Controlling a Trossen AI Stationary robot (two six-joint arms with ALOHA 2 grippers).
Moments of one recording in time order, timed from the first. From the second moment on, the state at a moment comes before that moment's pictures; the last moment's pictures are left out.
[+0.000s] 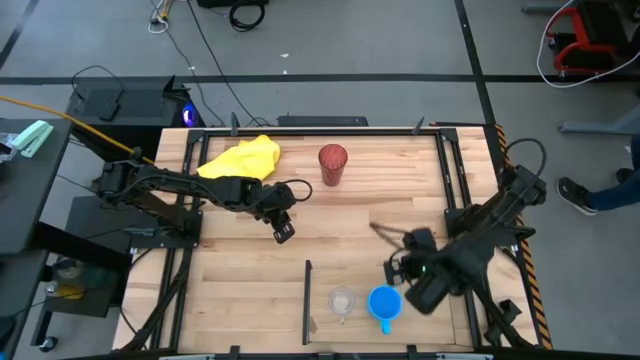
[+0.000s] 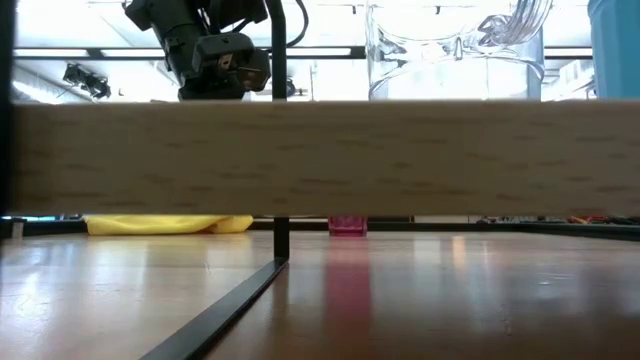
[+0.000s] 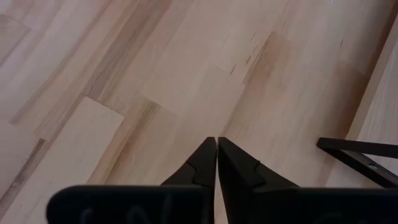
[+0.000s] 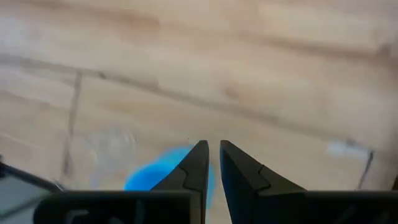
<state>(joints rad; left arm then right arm) 0.00 1.47 0.97 -0.54 -0.05 -0.51 0.74 1.61 1.58 -1.48 0.33 2.12</state>
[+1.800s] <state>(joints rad) 0.08 1.47 0.97 -0.71 -0.06 -0.52 -0.43 1.70 1.58 -0.98 0.06 0.62</state>
